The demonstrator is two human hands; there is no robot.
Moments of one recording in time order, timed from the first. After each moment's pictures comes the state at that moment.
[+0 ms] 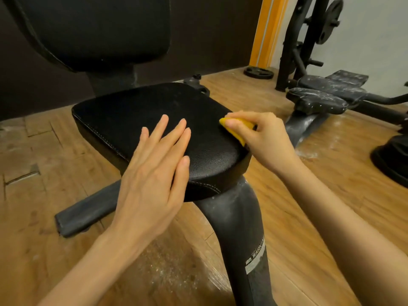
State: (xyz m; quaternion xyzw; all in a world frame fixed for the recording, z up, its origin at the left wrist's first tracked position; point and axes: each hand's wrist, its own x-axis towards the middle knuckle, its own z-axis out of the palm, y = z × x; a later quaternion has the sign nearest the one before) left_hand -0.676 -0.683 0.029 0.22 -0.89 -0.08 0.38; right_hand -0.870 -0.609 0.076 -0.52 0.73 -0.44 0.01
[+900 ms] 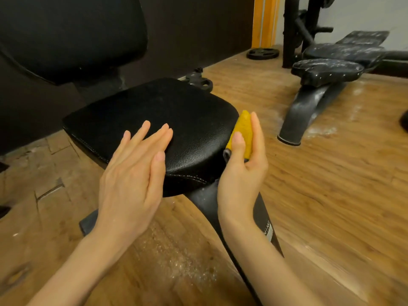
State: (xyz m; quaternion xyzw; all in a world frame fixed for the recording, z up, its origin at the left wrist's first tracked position) left_hand -0.677 -0.675 0.029 0.25 -0.90 -0.05 0.34; right_hand -0.800 -0.600 0.005 -0.19 0.52 -0.83 0.03
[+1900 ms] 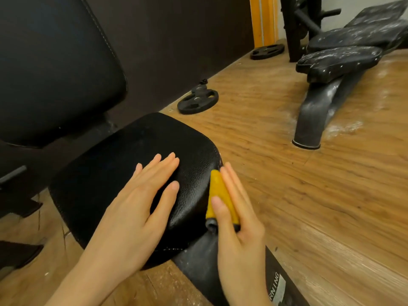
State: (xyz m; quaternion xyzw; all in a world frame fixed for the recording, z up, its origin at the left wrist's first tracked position) left_hand -0.739 -0.691 0.061 0.26 -0.94 -0.08 0.19; right_hand -0.827 -0.577 -0.007 -0.24 0.49 -0.82 0.18
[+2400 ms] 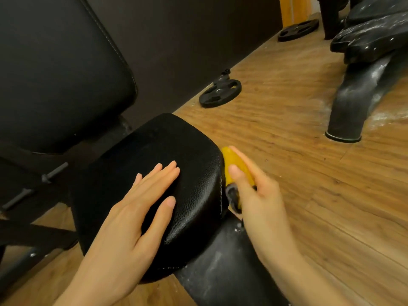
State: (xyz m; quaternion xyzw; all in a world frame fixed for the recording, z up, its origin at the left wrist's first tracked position) left_hand -0.740 -0.686 0.067 0.27 -0.94 -0.08 0.18; right_hand -0.907 -0.608 -0.008 -0.28 0.50 -0.76 0.31
